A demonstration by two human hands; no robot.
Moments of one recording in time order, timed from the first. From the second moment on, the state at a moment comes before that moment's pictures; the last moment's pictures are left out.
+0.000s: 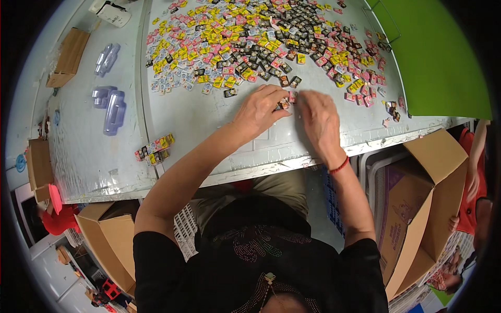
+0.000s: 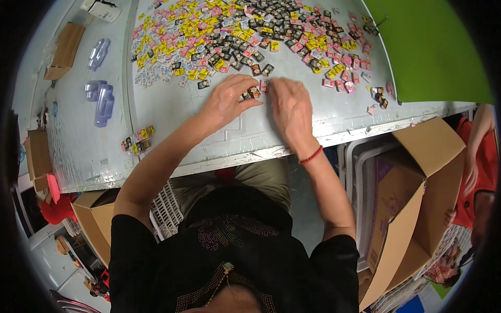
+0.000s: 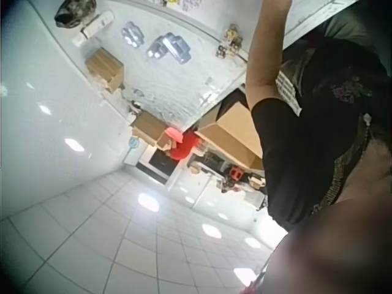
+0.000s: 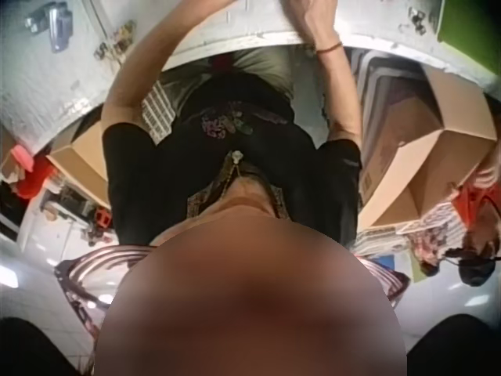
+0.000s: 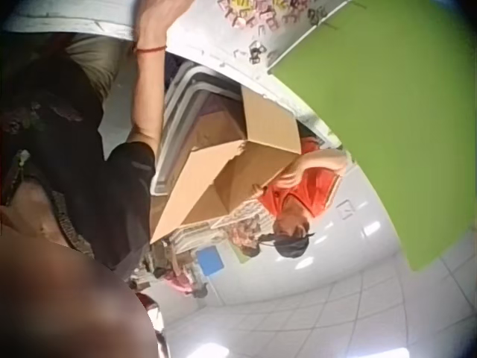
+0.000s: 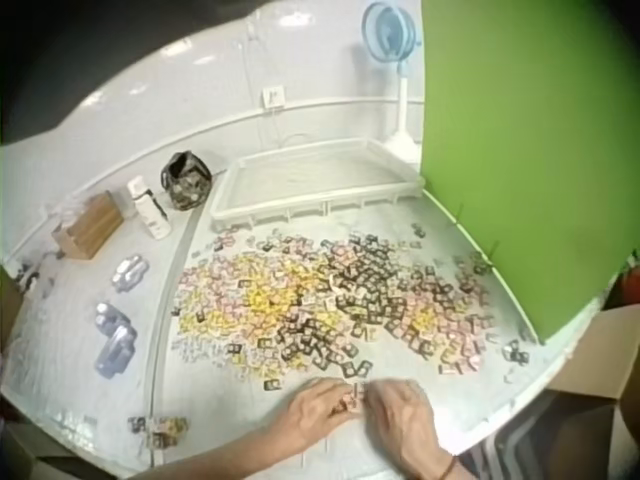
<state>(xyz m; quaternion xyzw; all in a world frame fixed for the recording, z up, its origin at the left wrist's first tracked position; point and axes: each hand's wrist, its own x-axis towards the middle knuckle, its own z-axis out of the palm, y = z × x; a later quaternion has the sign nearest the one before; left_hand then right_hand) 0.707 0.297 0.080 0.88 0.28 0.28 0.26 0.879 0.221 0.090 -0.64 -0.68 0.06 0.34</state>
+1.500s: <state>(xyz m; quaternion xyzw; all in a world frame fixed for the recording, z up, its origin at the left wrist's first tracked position) 0.842 0.315 0.073 0.90 0.20 0.29 0.25 0.991 0.235 0.082 -0.76 -0.62 -0.05 0.21</state>
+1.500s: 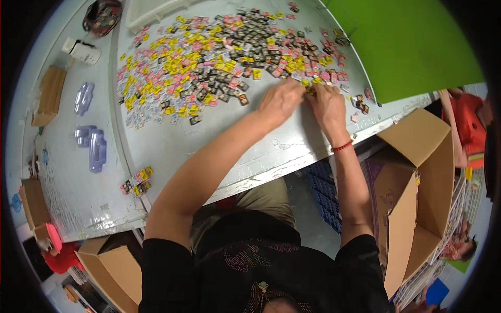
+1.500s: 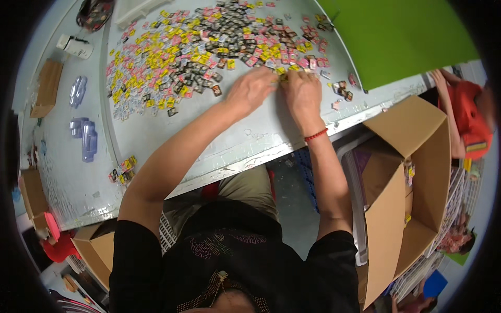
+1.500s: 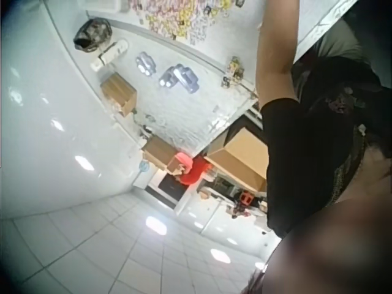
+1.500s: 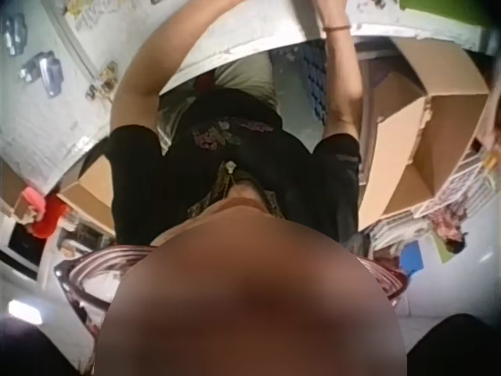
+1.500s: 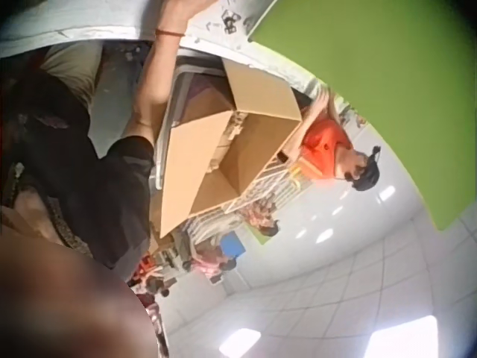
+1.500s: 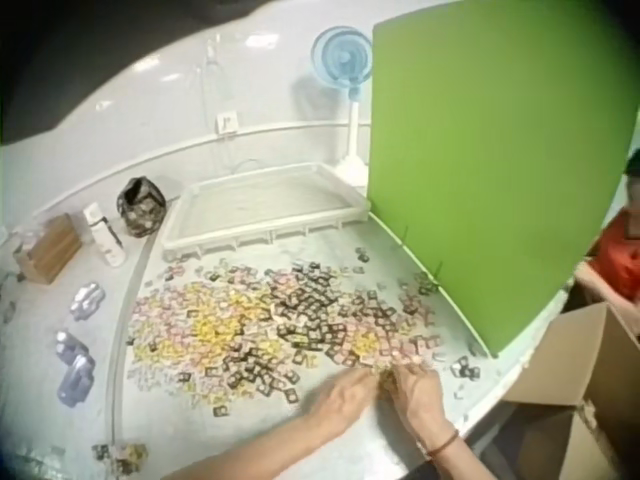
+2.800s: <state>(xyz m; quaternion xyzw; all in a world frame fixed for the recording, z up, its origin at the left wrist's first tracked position) 0.700 0.306 0.073 0.89 0.24 0.26 0.29 0.896 0.214 0.077 -0.58 -0.74 0.06 0.33</state>
